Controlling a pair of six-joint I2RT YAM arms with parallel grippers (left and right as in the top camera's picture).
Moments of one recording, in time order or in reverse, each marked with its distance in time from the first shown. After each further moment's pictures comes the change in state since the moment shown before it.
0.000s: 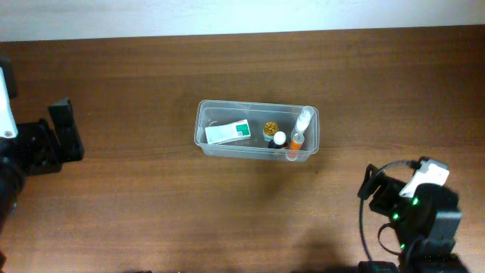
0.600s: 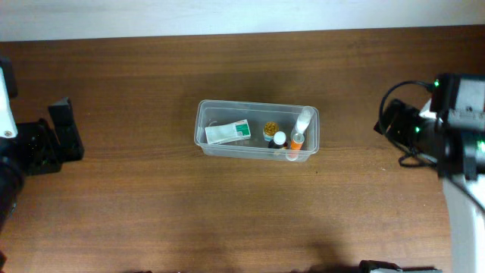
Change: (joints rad) left arm 0.000 0.000 0.000 0.000 0.000 0.000; right arm -0.072 0.756 0.742 -0.349 -0.031 0.085
